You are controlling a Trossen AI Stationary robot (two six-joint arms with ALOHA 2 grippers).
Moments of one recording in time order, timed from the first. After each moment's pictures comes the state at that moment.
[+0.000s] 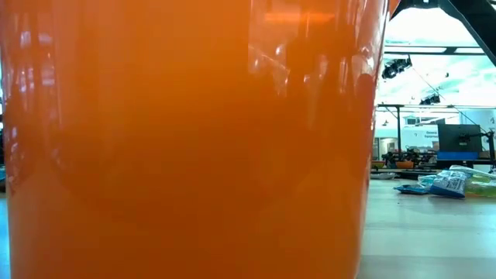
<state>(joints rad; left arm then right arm) 0.62 1.18 1.19 -0.39 0.20 -0.18 -0.70 1.94 1.38 -1.10 0.20 -0.37</state>
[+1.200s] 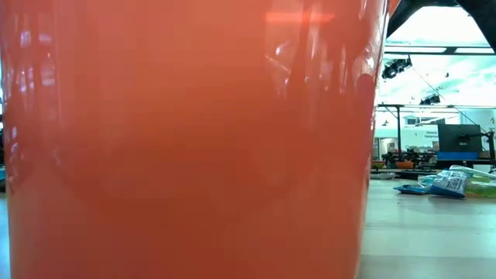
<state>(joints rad) 0.69 1.18 1.19 -0.34 0.20 -0.22 -0.96 1.86 1.44 -0.99 0.05 -0.56</state>
